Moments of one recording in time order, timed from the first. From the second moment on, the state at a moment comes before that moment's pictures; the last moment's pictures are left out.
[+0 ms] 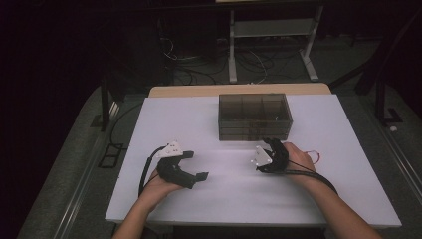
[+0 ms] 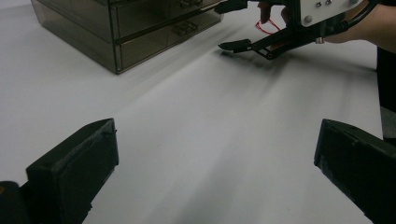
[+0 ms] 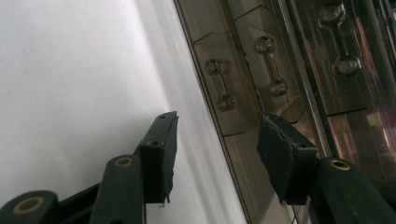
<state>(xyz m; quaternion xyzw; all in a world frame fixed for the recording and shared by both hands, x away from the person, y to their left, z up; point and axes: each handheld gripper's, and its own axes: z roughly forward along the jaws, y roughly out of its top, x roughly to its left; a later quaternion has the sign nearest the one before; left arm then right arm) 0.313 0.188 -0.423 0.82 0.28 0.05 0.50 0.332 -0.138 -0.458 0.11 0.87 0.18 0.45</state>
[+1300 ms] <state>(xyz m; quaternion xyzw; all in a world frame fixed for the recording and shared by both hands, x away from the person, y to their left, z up) 0.312 0.187 -0.424 0.82 0.28 0.05 0.50 0.325 -0.117 -0.471 0.02 0.83 0.09 0.54</state>
